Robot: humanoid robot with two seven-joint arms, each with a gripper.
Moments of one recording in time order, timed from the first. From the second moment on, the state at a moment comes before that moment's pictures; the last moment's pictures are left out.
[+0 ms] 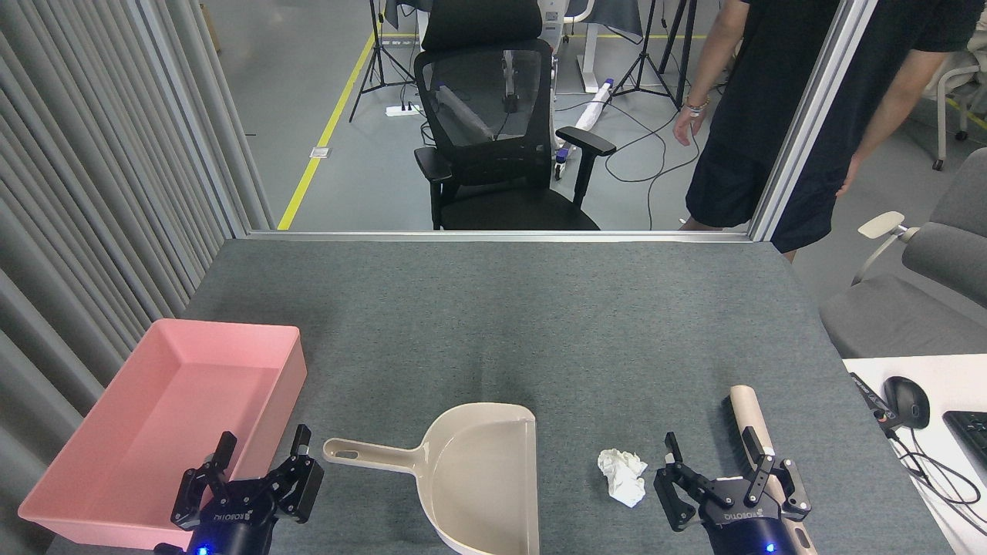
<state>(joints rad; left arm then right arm) 0.14 -0.06 0.17 -1.73 -1.36 -0.20 0.01 0.15 0.10 -0.15 -1.74 1.60 -0.21 0.02</state>
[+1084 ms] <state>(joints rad) 0.13 -0.07 0.15 -1.73 -0.67 -0.22 -0.11 0.28 0.04 -0.45 -1.76 1.48 -0.40 0.00</state>
